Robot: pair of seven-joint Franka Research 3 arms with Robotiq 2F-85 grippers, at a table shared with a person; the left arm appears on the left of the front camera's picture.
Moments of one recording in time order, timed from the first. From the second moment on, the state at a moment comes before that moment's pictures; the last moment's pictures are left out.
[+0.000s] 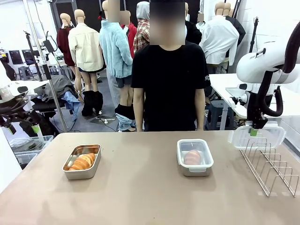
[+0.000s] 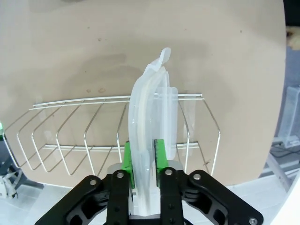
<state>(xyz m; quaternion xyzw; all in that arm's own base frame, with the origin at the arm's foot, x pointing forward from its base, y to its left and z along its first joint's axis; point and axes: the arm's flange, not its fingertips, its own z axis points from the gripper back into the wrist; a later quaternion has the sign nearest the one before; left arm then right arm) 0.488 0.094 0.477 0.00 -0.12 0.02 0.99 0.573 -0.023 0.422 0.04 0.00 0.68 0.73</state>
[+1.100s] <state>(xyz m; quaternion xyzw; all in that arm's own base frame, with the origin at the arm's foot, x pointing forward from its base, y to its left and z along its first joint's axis) 0.488 0.094 0.477 0.00 -0.12 0.02 0.99 0.566 -0.020 0.467 0.03 -0.01 0.68 0.73</state>
